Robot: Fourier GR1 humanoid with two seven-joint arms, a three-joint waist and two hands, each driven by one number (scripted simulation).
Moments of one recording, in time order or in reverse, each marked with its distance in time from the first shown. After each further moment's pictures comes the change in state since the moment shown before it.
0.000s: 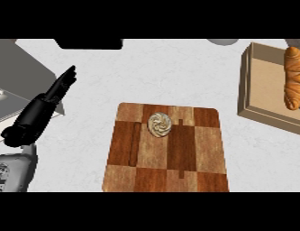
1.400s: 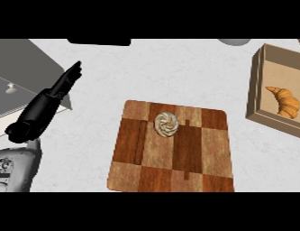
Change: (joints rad) left arm -0.043 -0.012 -0.009 0.011 -0.010 -0.016 -0.007; right arm -0.477 -0.221 0.243 1.140 0.454 0.105 -0.566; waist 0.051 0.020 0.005
